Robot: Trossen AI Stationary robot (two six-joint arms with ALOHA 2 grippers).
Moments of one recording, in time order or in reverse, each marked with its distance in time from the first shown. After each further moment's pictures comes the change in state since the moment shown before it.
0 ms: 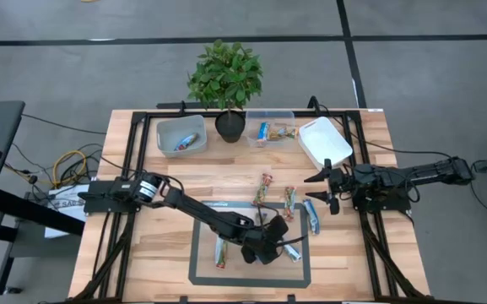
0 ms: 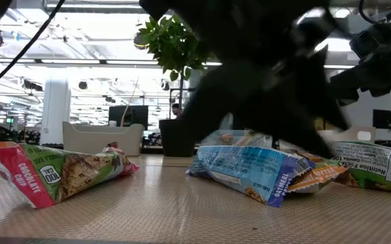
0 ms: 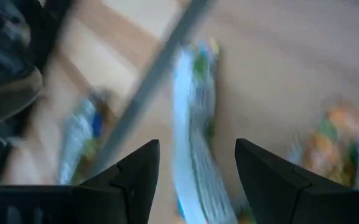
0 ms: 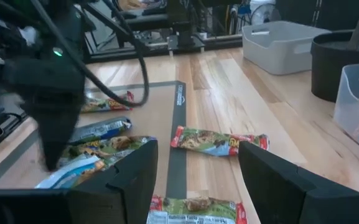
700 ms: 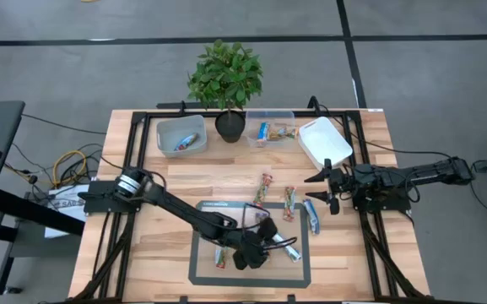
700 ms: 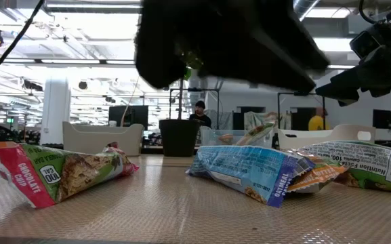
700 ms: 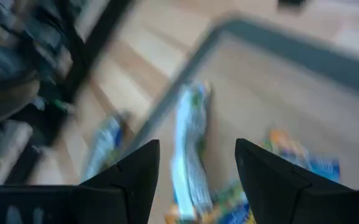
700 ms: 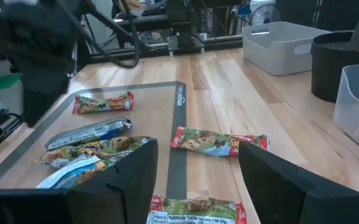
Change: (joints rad) left arm -0.053 -0.182 -0.214 0.174 0.000 -0.053; right arm 0.000 -0.002 0.000 -0.005 0.000 0.000
